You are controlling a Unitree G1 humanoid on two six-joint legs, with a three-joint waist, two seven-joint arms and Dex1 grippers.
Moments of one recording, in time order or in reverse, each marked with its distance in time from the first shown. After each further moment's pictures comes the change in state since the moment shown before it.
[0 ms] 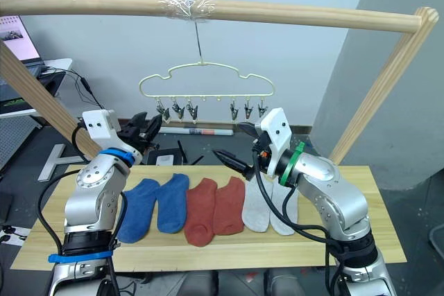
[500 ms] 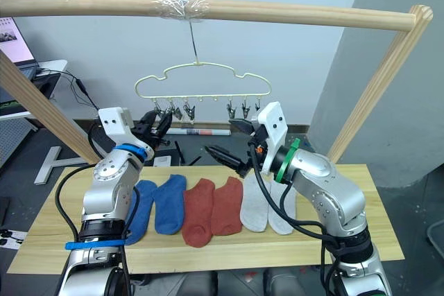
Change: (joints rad) left arm -0.054 -0.013 -0.022 0.132 0.032 -0.086 -0.021; right arm -0.026 0.028 -0.010 -0.013 0.077 0.044 -0.035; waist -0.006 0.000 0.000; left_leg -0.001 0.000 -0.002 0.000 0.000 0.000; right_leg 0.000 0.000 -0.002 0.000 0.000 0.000
